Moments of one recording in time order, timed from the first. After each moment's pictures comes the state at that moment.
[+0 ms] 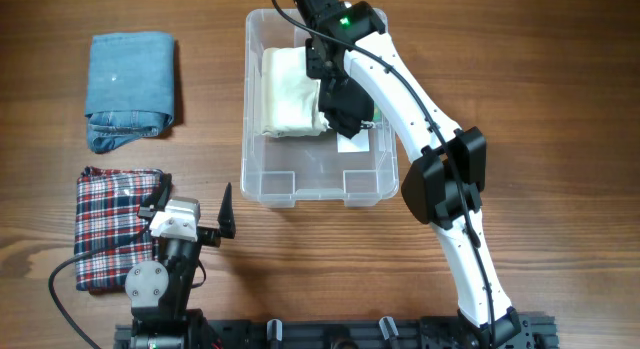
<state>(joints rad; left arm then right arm) 0.03 0.01 0.01 -0.05 0.18 0.05 0.53 2.45 2.43 -1.19 0.19 0.46</state>
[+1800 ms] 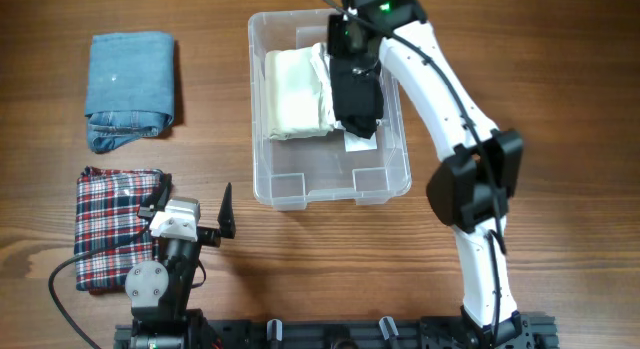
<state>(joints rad) 0.03 0.01 0.01 -0.05 0.18 0.05 0.43 2.35 2.31 -1.03 0.06 0.40</state>
